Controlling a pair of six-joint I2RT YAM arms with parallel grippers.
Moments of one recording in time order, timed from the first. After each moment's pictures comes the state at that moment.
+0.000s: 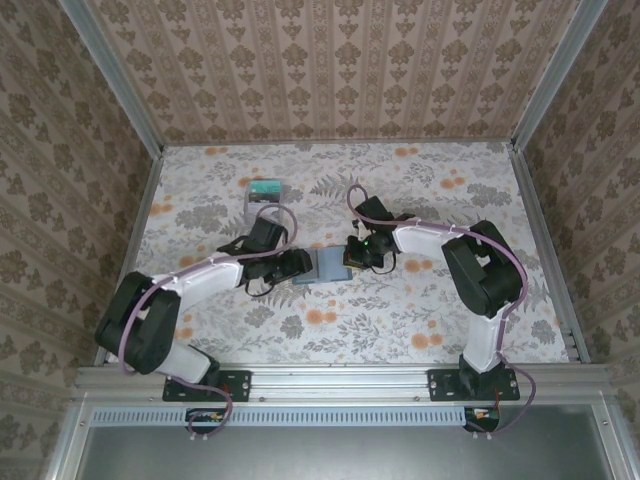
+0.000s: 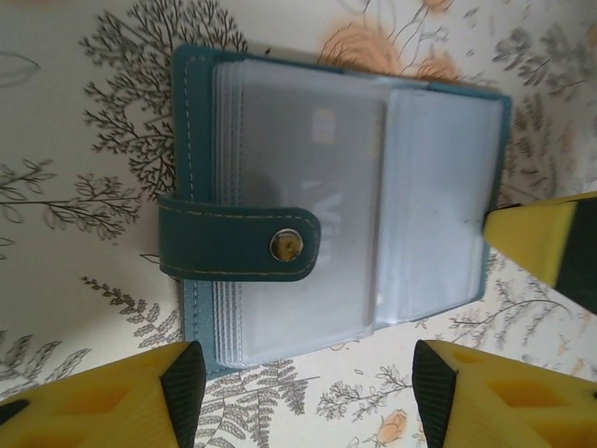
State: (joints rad) left arm -0.60 1.48 0.75 -0.27 0.26 -0.78; right arm 0.51 1.89 1.13 -0.39 -0.38 0.66
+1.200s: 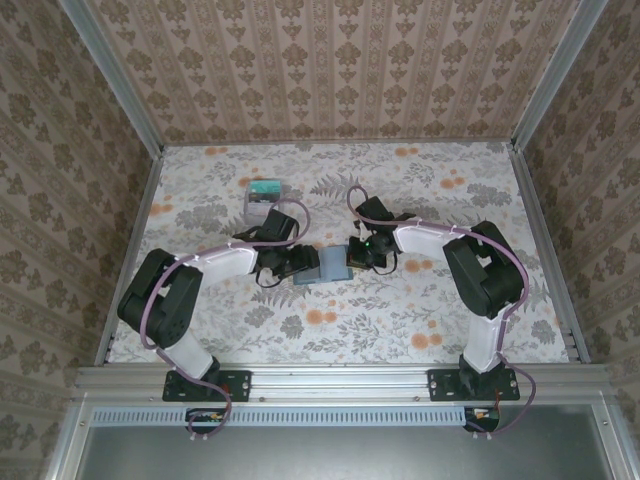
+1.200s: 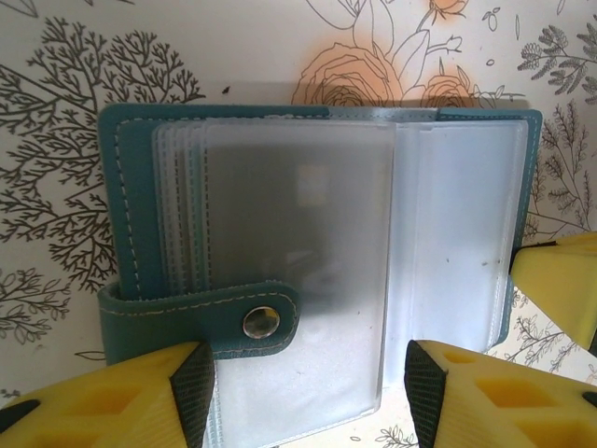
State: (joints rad) left arm -0.61 1.64 0.87 -0.28 0.27 -0.74; right arm 0.51 1.89 1.13 -0.43 -0.34 0.63
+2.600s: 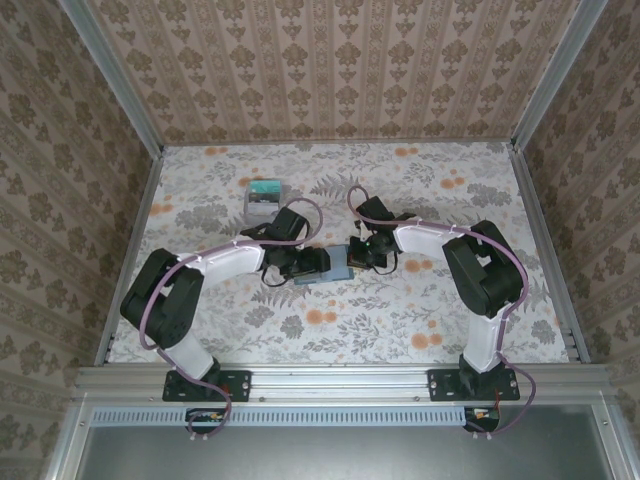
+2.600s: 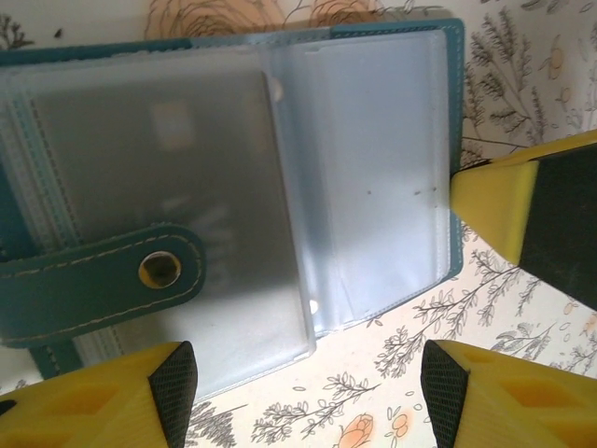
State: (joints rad) left arm -0.67 1.64 0.94 -0.39 0.30 -0.66; right arm 0.51 1.89 1.13 -0.43 -0.34 0.63
